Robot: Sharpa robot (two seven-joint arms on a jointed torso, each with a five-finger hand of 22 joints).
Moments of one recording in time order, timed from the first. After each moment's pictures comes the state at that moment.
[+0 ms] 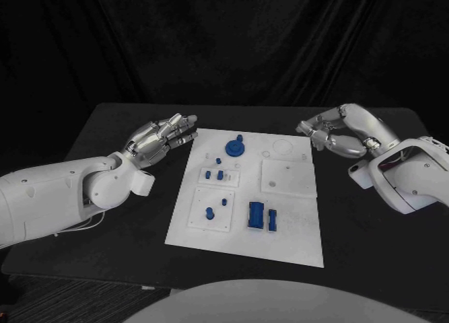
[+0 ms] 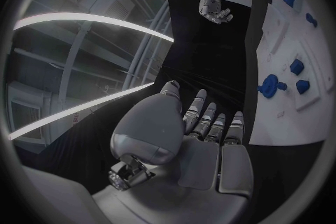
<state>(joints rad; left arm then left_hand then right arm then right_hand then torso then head) 1.17 -0.95 -0.21 1.42 -0.01 0.19 0.64 1.34 0.21 -0.23 0.29 0.44 0.50 0.14 0.16 0.06 0.15 0.13 0.20 0.04 0.01 0.12 0.02 0.01 0.16 0.02 0.24 0.02 0.02 1.29 -1.06 -0.21 1.70 -0.95 -0.62 0.35 0.90 0.03 0.12 0.29 0.54 1.02 0.15 0.10 0.09 0.97 0.09 0.55 0.74 1.13 0.04 0.58 0.36 0.17 1.08 0.14 0.10 0.95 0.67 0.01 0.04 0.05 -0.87</state>
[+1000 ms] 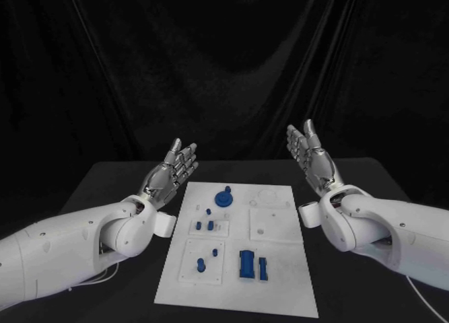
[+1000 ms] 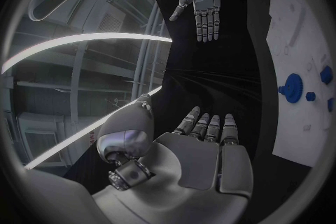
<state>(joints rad) 1.11 -0.86 -0.10 1.49 -0.05 -0.17 0.61 0.52 0.05 -0.10 0.13 0.14 0.16 0.00 0.01 0.00 0.01 0.00 0.03 0.00 0.00 0.01 0.00 0.00 0.09 0.00 0.04 0.01 0.00 1.11 -0.85 -0.05 1.60 -0.31 -0.62 0.50 0.01 0.00 0.00 0.00 0.00 0.00 0.00 0.00 0.00 0.00 0.00 0.00 0.00 0.01 0.00 0.00 0.00 0.01 0.01 0.00 0.00 0.00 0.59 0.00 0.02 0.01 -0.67</state>
